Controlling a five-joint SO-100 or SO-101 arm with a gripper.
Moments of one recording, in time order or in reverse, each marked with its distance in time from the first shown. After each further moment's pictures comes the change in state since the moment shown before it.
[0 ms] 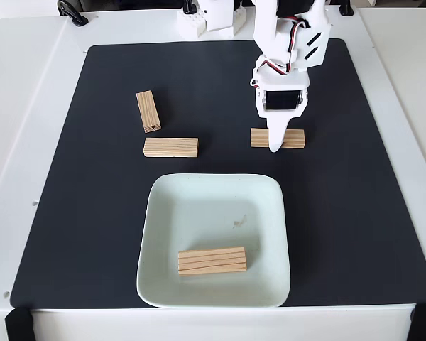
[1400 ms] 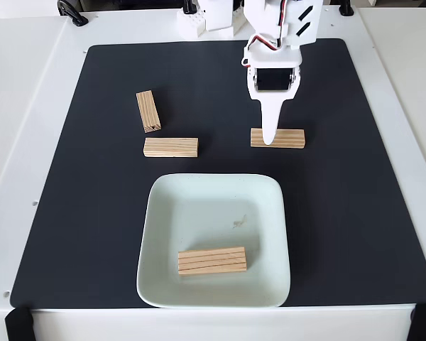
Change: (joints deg) arm 1.5 8.1 6.9 0.1 0.0
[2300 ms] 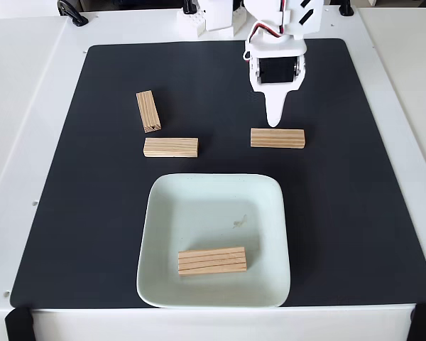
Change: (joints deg) arm 0.4 4.3 -0.5 -4.5 0.0
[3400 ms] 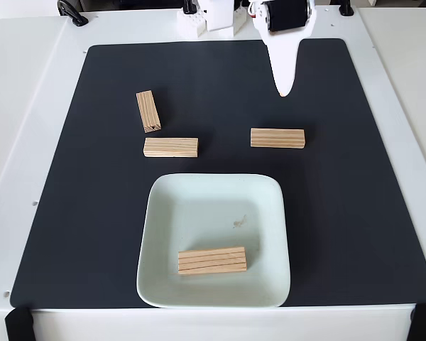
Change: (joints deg) arm -2.4 21.4 17.6 -8.0 -6.2
